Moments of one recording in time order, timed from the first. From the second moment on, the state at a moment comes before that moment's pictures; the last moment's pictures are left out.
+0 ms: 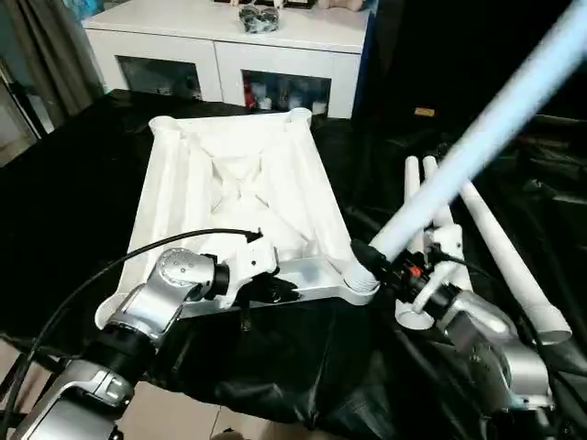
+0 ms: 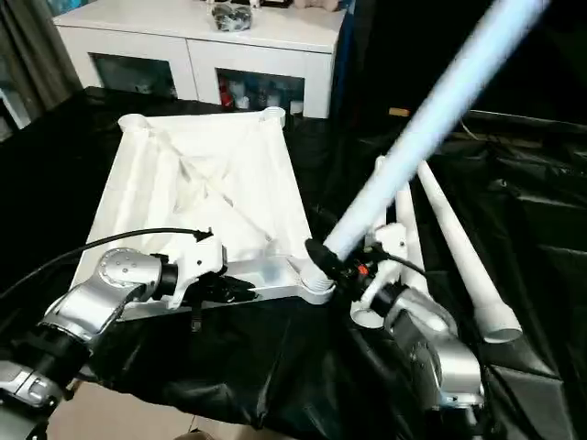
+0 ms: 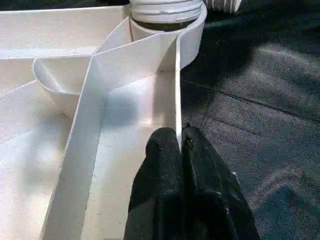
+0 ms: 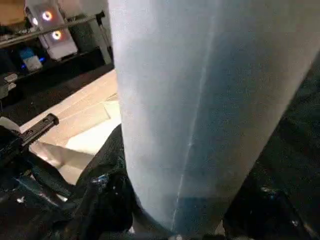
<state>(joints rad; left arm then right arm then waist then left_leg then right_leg) -0.51 0.41 -0.38 0.50 -0.05 0.04 -1.11 -0.15 -0.22 -0.02 0.15 0.43 0.22 0.68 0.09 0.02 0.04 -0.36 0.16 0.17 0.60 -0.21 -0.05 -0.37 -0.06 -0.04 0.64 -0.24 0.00</state>
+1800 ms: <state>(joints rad) -0.51 0.54 -0.36 0.46 -0.05 -0.04 -1.35 -0.27 -0.36 0.20 0.23 0.26 0.04 1.09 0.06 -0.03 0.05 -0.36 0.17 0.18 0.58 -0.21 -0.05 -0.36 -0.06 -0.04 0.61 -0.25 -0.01</state>
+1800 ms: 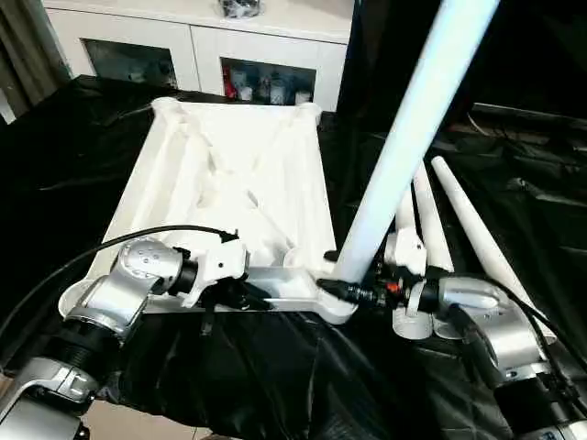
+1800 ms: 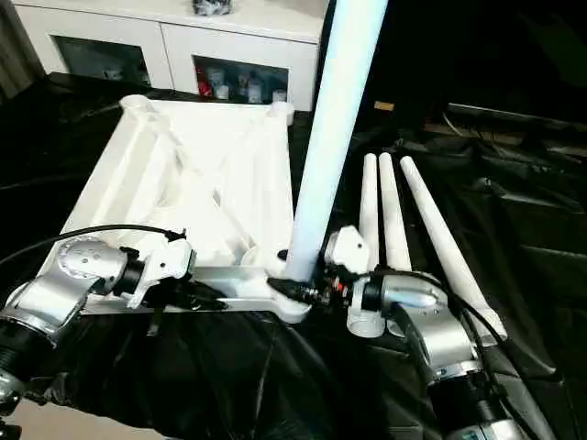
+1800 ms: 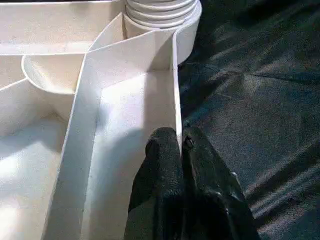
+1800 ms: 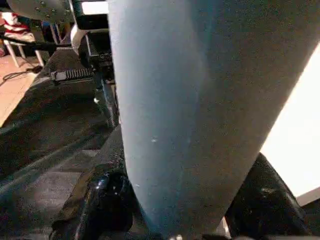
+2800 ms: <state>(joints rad) -0.46 0.28 -0.31 0.29 0.12 0.34 -0.77 -0.56 -0.10 0.04 0.72 0.15 -0.05 0.46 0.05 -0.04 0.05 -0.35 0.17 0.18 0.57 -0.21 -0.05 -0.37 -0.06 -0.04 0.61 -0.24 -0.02</state>
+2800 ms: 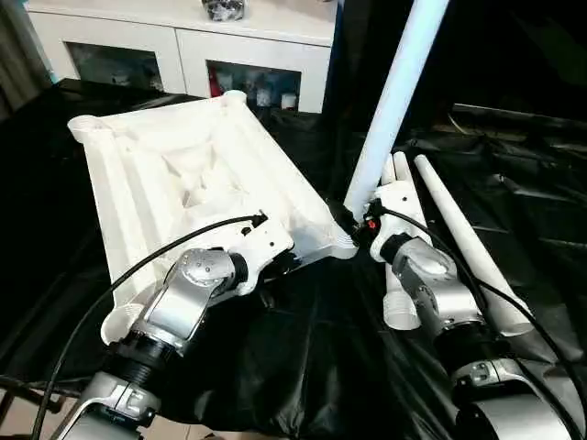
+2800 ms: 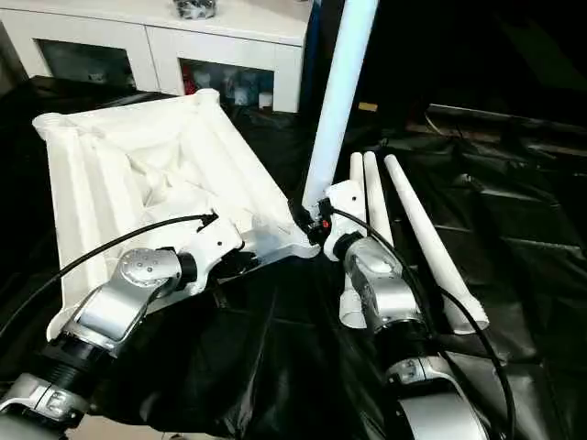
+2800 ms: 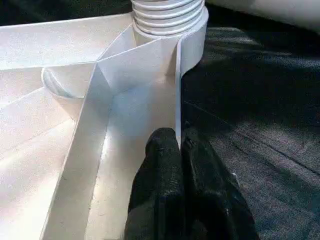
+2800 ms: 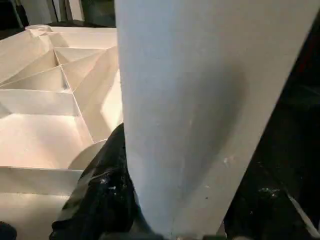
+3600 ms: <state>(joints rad) -0.45 0.35 -0.31 0.24 0.10 0.29 -0.89 -0.52 -0.16 0.05 0.68 0.15 -0.09 0.69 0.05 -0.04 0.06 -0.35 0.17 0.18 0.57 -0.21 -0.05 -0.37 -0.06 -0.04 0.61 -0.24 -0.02</state>
